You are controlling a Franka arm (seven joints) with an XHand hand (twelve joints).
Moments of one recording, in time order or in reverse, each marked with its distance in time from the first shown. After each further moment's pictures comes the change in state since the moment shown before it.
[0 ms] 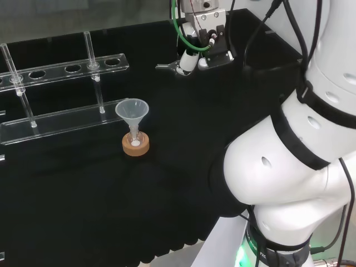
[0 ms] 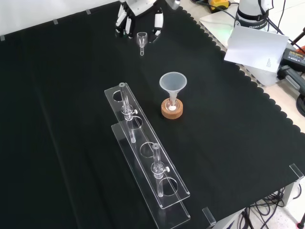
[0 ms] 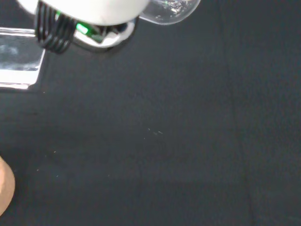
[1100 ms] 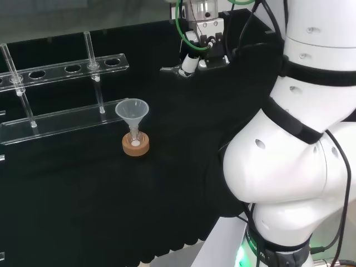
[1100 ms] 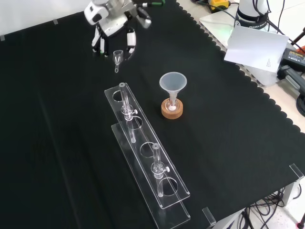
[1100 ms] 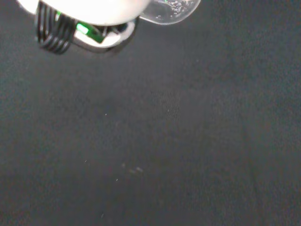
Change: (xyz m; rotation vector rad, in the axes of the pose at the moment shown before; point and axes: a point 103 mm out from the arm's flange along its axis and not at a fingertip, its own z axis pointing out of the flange) arm -0.029 0.108 0.043 0.059 0.059 -0.004
